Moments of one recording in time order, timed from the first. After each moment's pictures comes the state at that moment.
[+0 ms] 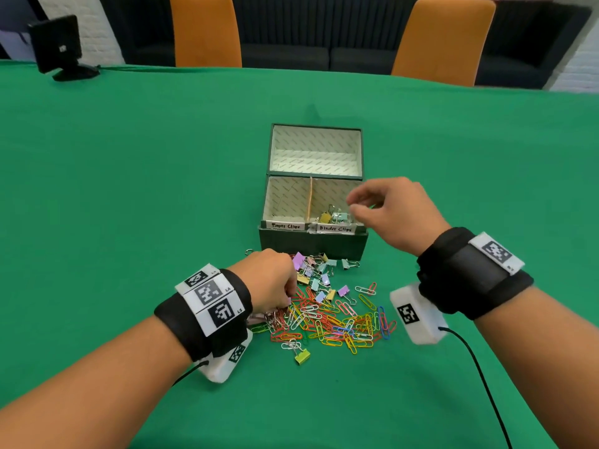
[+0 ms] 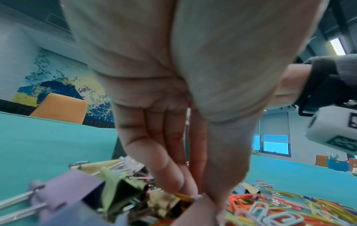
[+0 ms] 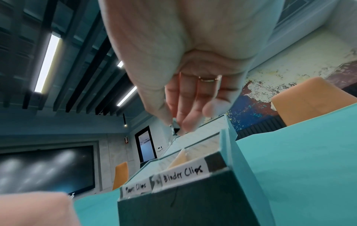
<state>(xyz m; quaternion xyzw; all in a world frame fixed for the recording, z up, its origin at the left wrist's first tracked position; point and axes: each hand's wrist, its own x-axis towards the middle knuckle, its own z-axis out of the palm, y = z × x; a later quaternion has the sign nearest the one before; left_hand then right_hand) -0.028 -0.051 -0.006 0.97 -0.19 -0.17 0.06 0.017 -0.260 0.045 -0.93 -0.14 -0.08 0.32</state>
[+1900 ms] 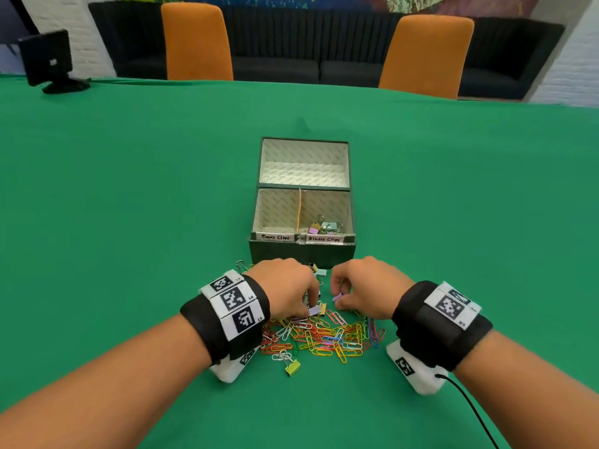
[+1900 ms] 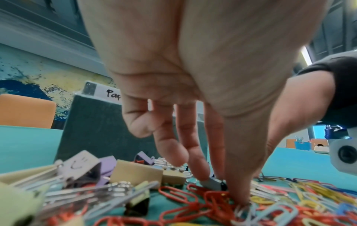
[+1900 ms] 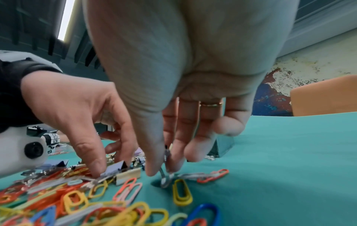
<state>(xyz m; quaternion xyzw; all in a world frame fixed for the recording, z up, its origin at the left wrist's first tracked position) -0.018 -0.083 -0.004 0.95 -0.26 -0.14 0.02 -0.011 -0.259 -0.012 -0.96 -0.19 0.15 0.11</state>
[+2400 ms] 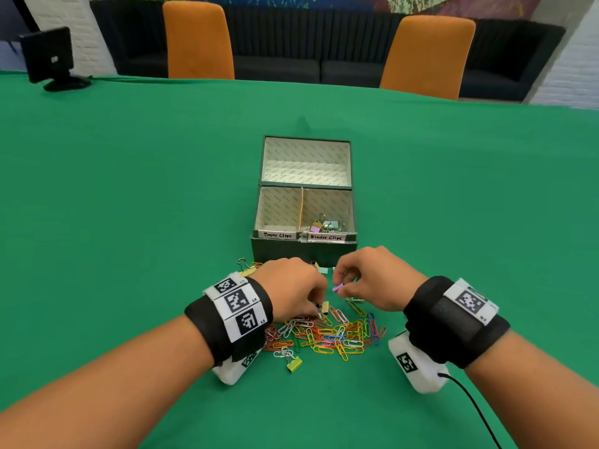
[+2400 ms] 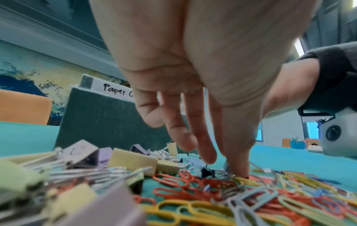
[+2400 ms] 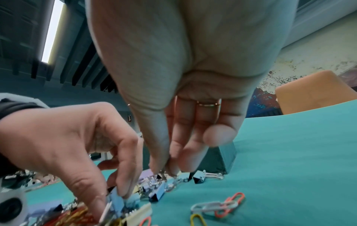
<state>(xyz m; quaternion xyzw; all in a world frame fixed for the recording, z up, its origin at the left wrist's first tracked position) -0.025 -0.084 -0.009 0.95 -0.28 -0.11 0.08 -0.011 -0.266 -0.001 -0.95 -0.20 0.14 0.20</state>
